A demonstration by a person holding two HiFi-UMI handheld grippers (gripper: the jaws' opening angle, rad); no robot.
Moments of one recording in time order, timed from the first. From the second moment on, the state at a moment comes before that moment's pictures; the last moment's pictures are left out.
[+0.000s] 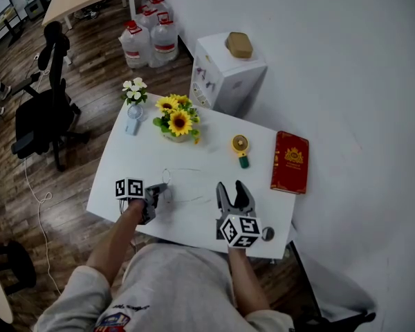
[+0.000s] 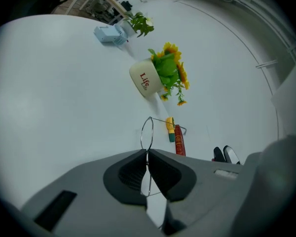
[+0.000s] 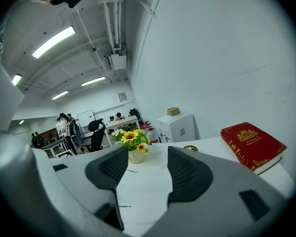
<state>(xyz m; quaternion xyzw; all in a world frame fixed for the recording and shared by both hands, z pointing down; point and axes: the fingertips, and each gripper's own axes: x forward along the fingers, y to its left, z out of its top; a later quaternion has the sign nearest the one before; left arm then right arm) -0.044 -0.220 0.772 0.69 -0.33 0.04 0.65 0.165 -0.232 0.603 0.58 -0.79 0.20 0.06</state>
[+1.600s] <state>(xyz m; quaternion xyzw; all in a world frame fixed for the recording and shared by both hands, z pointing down) -0.072 -0.231 0.661 0.71 -0.40 -0.06 0.58 0.033 -0.202 0.627 0.37 -0.83 0.42 -0.05</state>
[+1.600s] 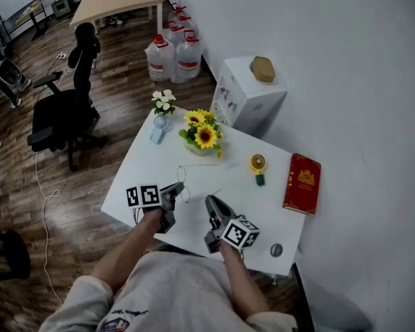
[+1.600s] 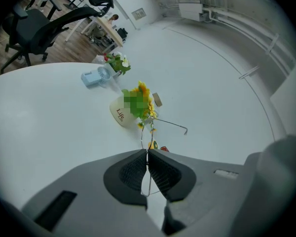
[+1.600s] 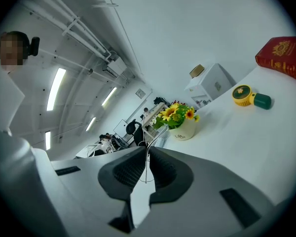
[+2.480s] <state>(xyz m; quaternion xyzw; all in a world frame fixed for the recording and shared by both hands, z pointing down) -0.030 -0.195 0.639 0.76 -0.34 -0.02 0.56 0.003 -0.207 0.623 0.33 -0.85 0.41 -0.02</state>
